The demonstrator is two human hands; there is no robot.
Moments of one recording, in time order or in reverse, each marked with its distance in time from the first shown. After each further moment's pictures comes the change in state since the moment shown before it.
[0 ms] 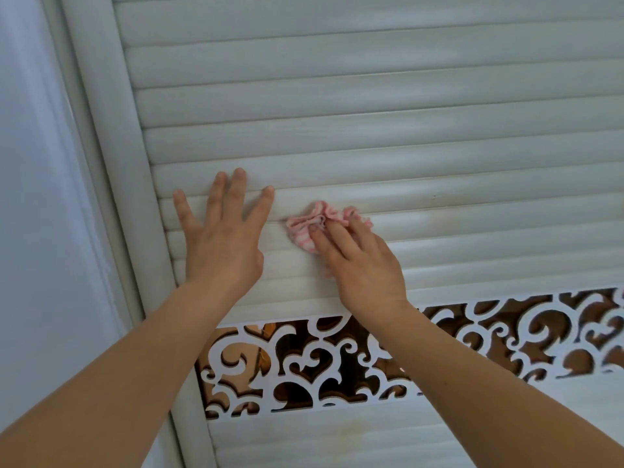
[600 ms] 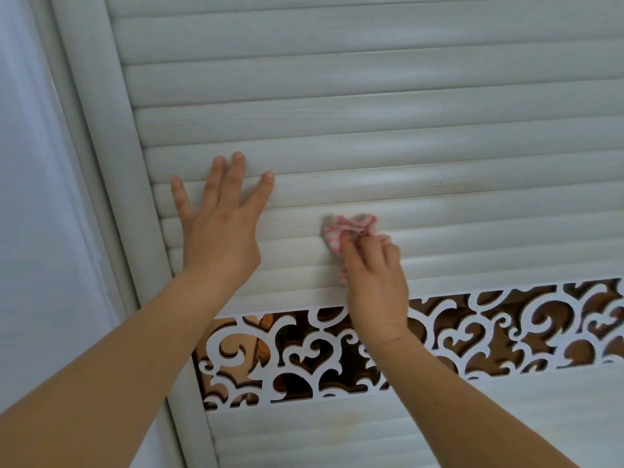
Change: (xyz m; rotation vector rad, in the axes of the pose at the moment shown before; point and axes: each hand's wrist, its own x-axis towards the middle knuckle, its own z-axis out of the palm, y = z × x) left_hand 0.000 0.000 0.004 -0.085 0.024 -0.007; right_hand -0.034 -0.018 0.015 0.195 0.060 0.370
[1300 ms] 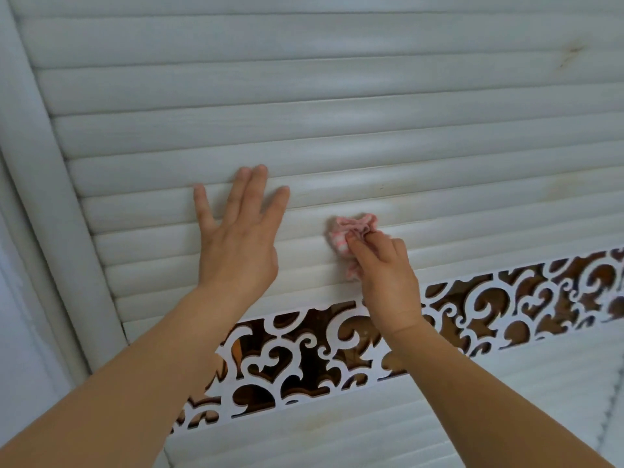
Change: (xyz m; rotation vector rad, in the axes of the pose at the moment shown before) left_hand 0.003 0.066 0.001 -0.170 0.067 0.167; right_hand 0.002 0.066 -0.036 -0.008 -0.120 0.052
